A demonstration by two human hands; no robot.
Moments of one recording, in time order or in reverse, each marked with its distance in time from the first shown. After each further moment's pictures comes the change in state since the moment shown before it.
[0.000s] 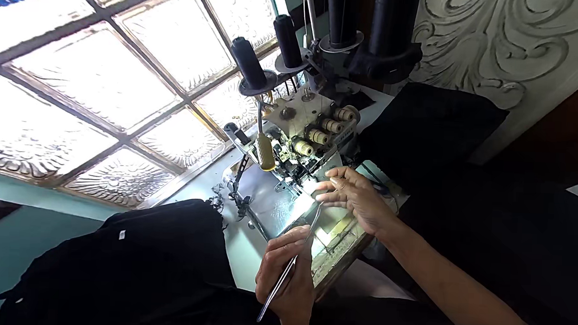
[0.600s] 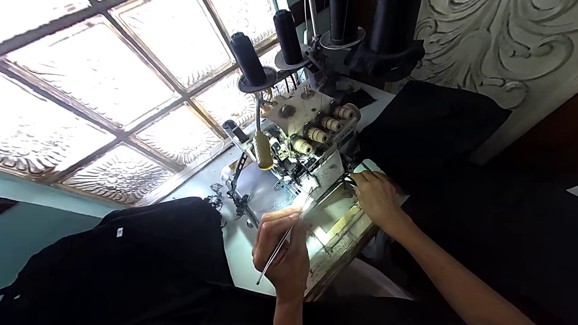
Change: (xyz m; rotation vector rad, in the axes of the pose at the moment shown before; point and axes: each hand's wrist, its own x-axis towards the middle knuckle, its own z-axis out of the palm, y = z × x) left_hand 0.021 -0.020 0.010 0.066 0.045 -0.019; right_hand 0.024 0.039 -0.055 -1.456 0.190 -0.321
